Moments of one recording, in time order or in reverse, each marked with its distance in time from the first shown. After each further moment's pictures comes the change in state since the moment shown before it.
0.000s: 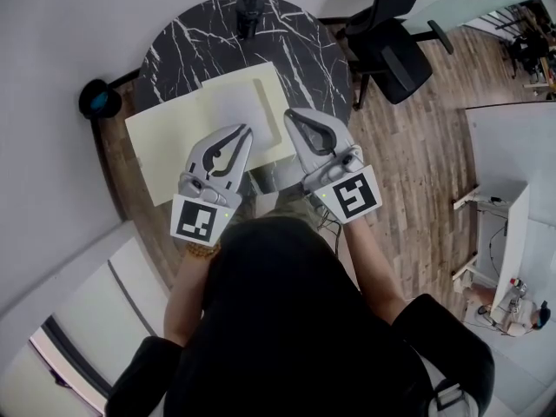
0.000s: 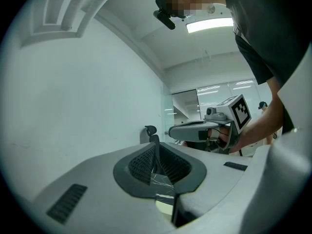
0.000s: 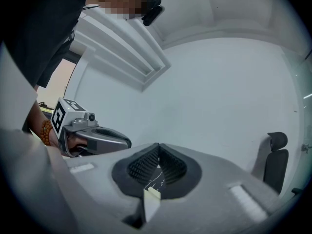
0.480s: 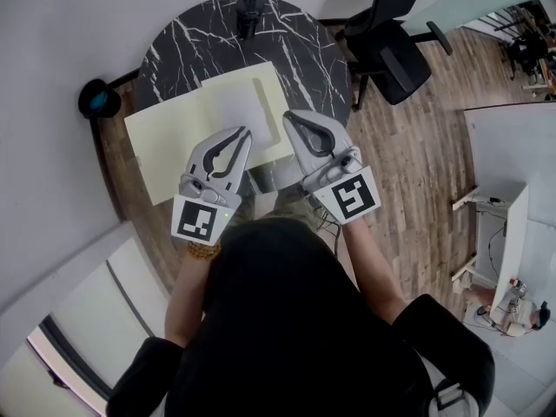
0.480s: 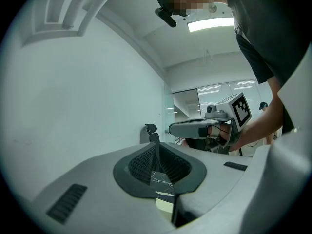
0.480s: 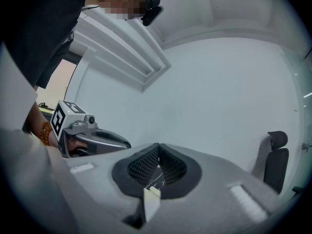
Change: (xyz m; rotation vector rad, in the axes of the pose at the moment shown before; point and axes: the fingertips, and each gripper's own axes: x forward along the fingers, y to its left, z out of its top) left arm -0.006 -0.004 -0.009 -0.016 0.007 0.007; right arm -0.003 0.008 -0.001 0.007 -0.004 0.004
